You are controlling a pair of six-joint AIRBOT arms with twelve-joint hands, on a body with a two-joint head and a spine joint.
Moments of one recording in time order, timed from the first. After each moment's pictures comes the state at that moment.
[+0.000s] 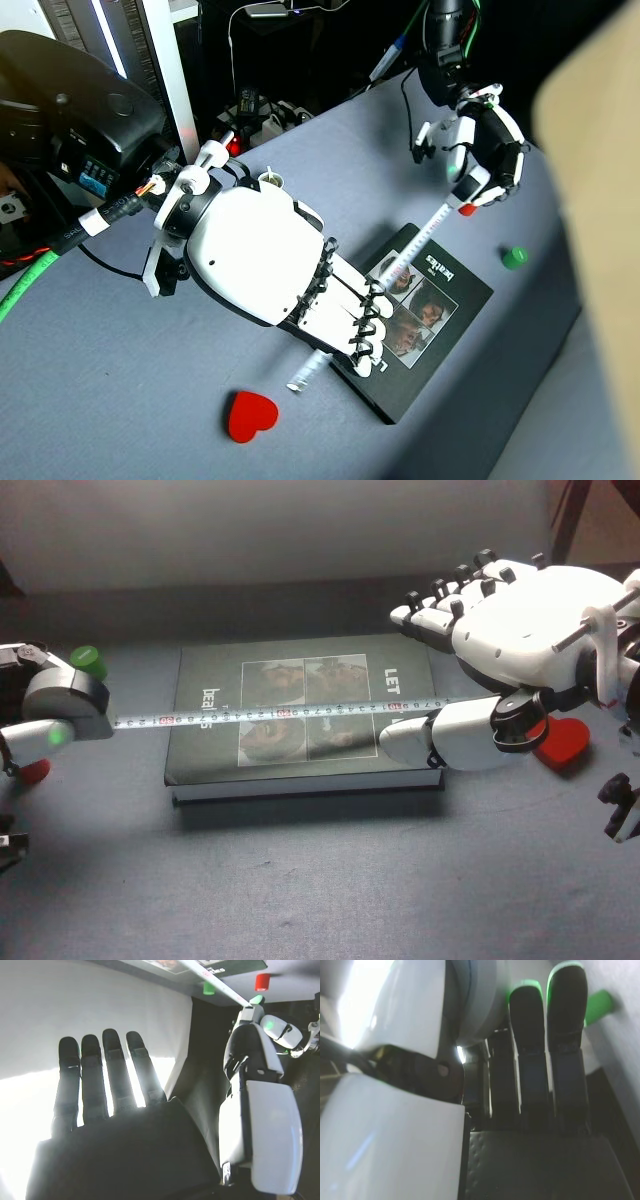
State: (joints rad) left arm 1.37 -1.12 1.47 -0.39 -1.23 -0.44; right arm -0.24 -1.02 0.72 1.53 0.61 -2.61
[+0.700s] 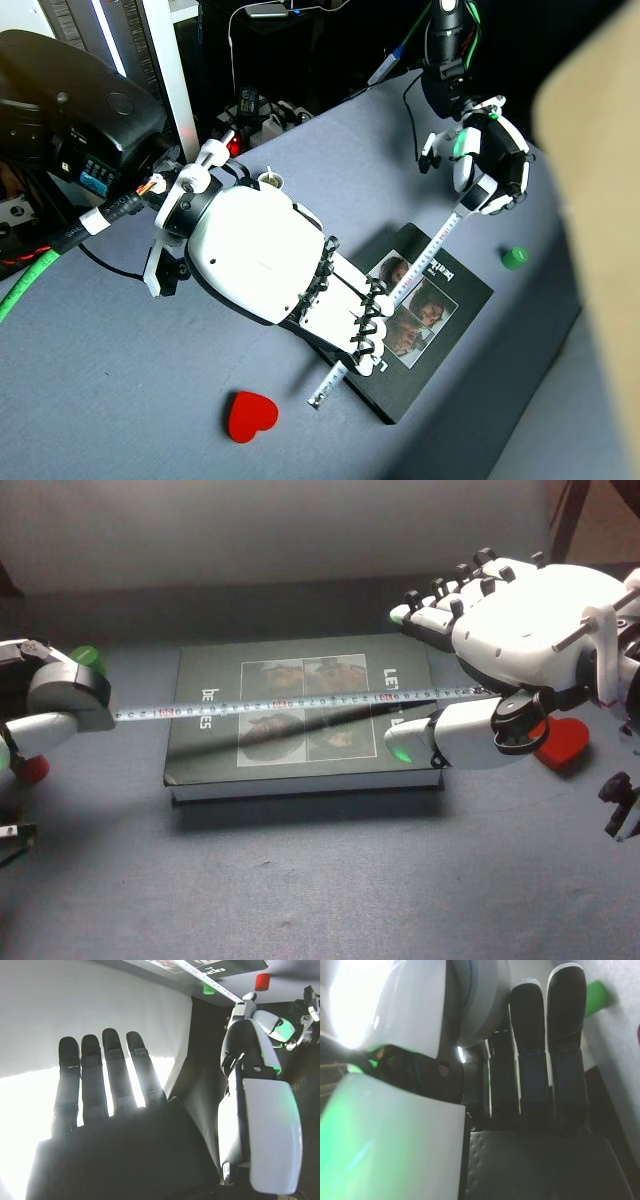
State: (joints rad) left arm 1.36 -1.20 1.59 -0.39 -1.23 -0.49; right arm -0.24 -1.02 0.72 1.52 0.61 -2.61
